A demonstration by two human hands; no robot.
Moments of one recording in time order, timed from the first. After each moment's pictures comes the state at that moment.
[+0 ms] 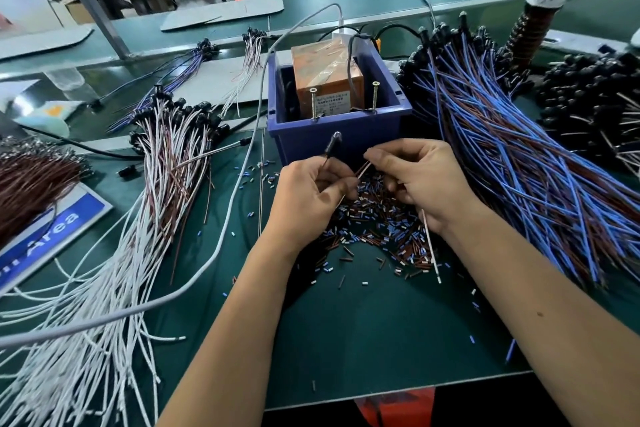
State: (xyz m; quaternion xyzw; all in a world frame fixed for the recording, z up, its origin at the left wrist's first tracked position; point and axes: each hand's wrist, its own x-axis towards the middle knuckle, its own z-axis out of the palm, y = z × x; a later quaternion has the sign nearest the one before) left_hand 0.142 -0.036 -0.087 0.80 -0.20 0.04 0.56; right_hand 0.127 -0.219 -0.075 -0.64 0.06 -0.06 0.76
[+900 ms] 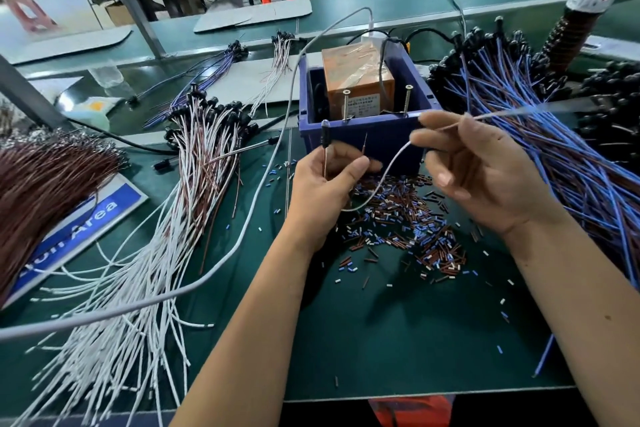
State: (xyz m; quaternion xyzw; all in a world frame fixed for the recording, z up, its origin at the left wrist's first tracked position) left_hand 0.137 -0.032 -0.078 0.65 -0.13 0.01 0.74; right_hand 0.122 -0.253 -0.061 -0.49 -0.21 0.06 0.84
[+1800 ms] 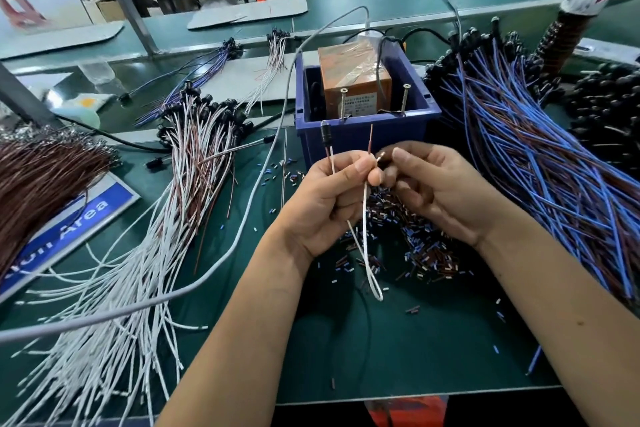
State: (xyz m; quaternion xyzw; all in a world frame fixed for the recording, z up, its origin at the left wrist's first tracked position) left_hand 0.130 -0.032 -0.061 0.47 -0.21 -0.26 0.82; right_hand 0.122 -0.225 -0.071 -0.58 -0.09 0.12 0.80
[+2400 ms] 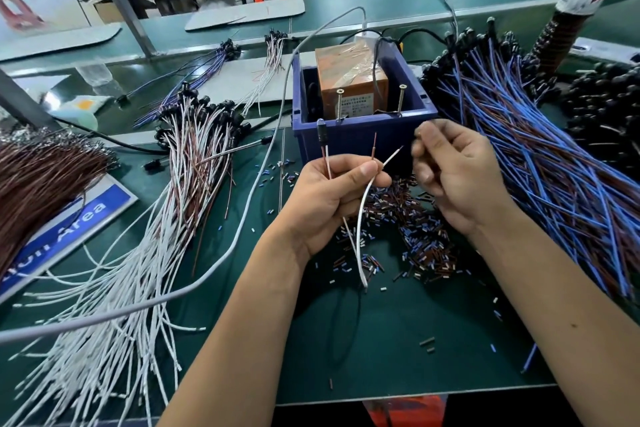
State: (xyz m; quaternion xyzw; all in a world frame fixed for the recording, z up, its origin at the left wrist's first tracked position) left_hand 0.136 -0.032 -0.072 0.52 -0.13 -0.20 0.82; right_hand 0.122 -0.226 -0.061 -0.59 -0.01 -0.10 0.80
